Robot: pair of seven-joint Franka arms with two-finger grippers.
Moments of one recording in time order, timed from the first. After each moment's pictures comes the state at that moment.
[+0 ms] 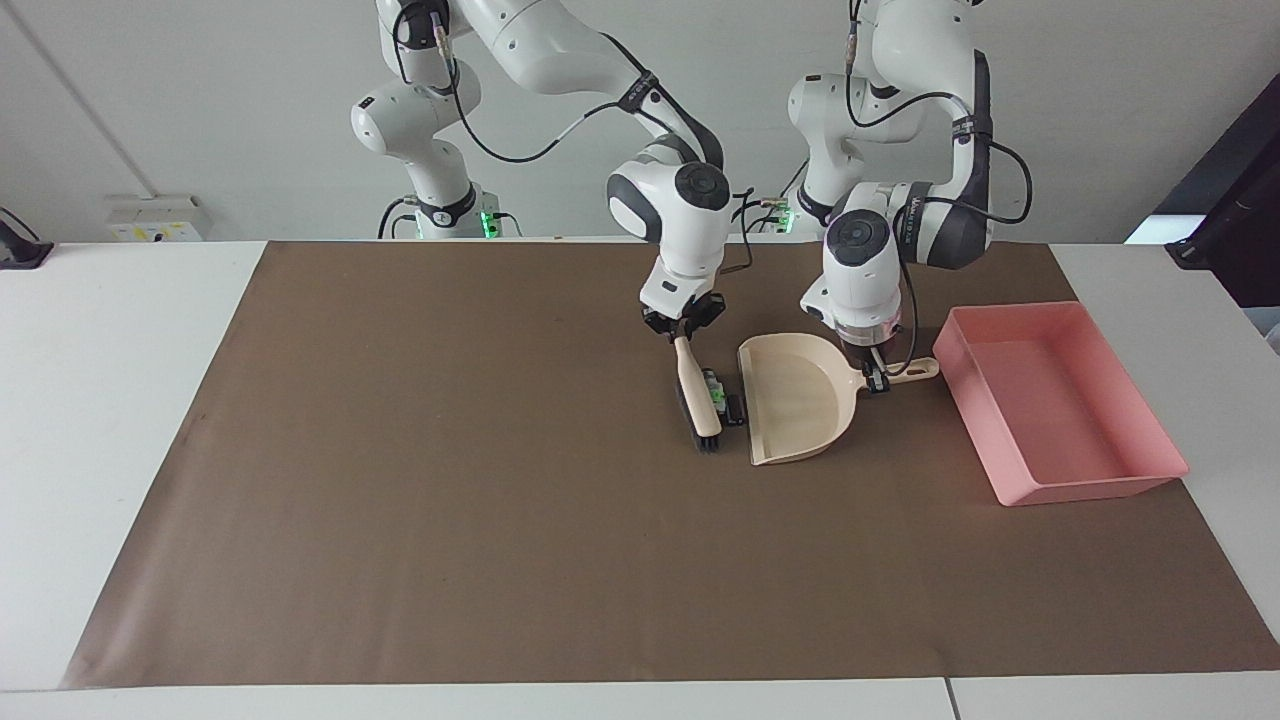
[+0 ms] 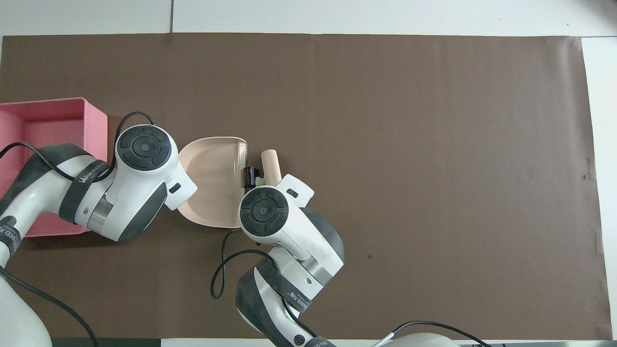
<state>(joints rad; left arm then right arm) -0.32 0.10 -0.03 -2.13 0.41 2.08 1.11 0.82 0.37 0.00 -1.80 0.13 2.13 0.61</state>
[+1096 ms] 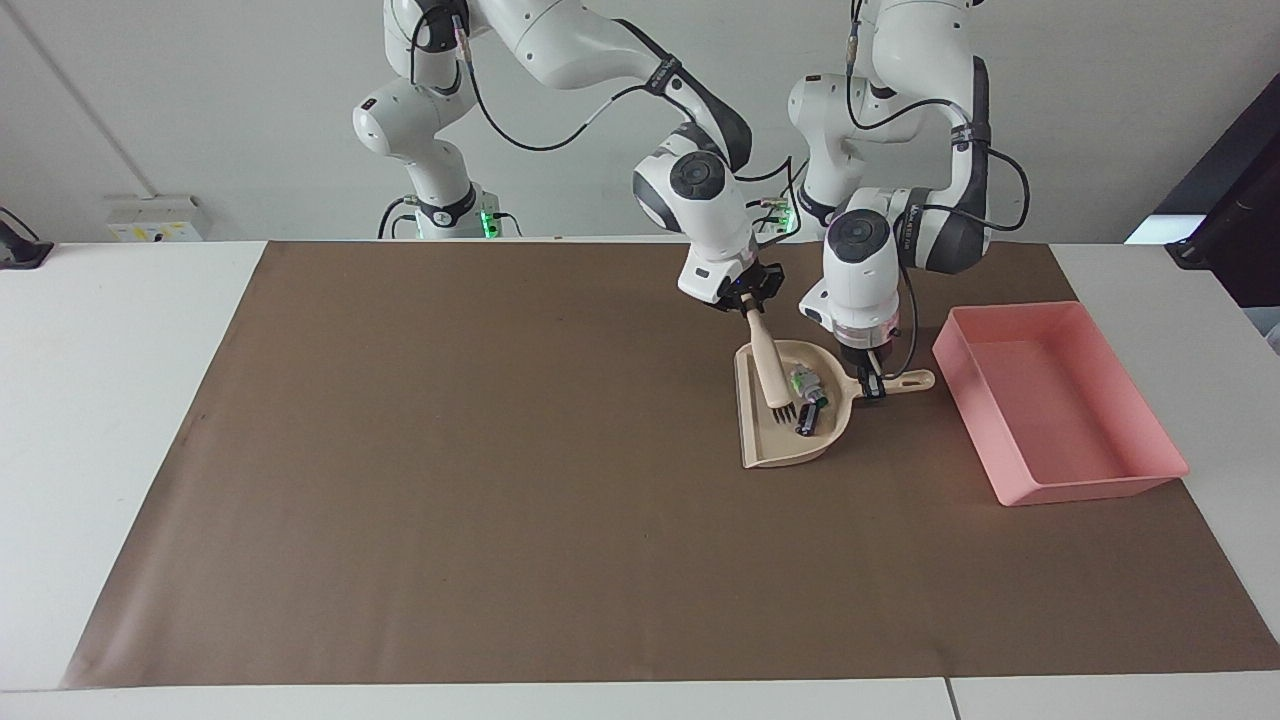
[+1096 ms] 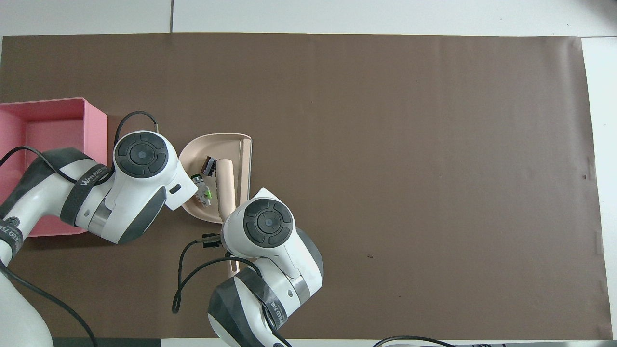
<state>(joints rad) -0.30 0.10 -0.02 -2.16 0.41 2.19 1.12 0.87 0.40 0.02 -1.78 0.47 2.34 0.50</state>
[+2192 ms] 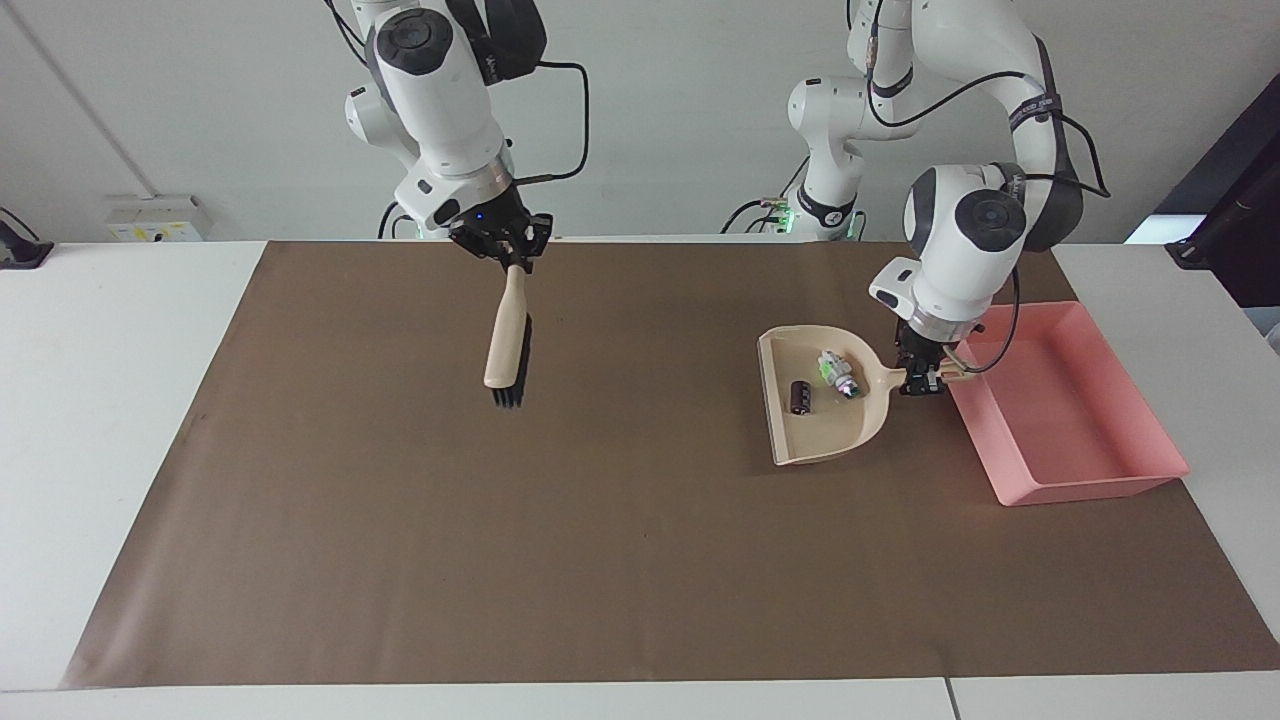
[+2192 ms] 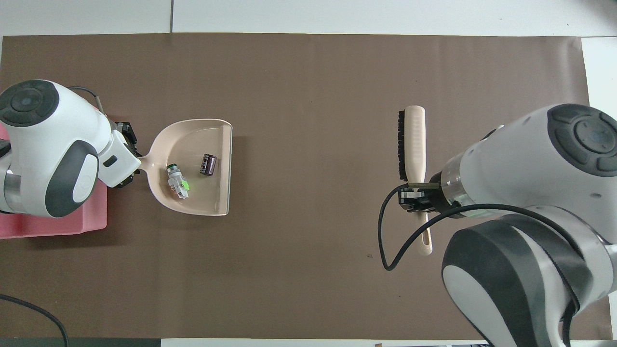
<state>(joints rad) -0.15 0.08 -0.01 -1.98 0.10 1.99 1.46 0.31 -0.14 -0.01 -1.95 0.12 1.70 0.37</state>
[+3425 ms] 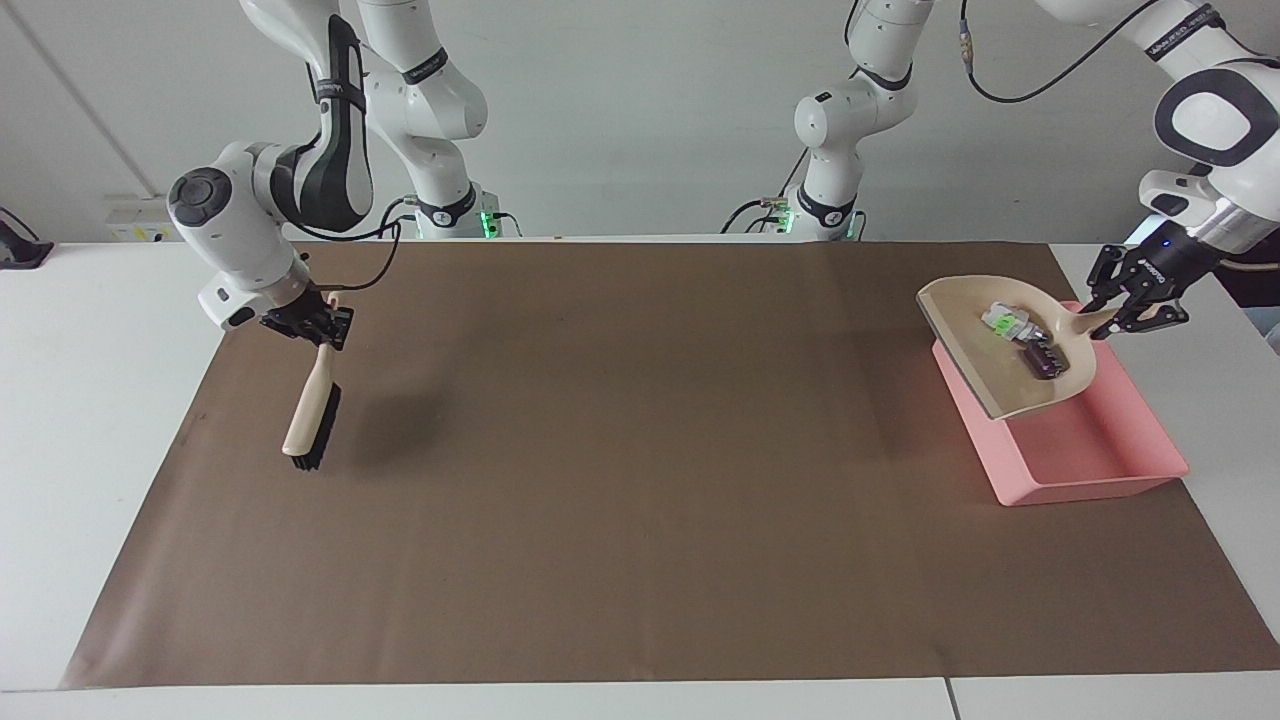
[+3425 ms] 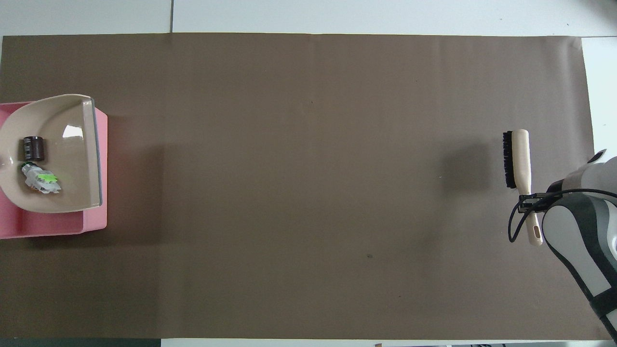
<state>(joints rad) 0.40 0.07 0.01 -1.75 -0.24 1.78 2.00 -0.21 -0.09 -0.01 -2.34 -0.04 2.11 -0.13</state>
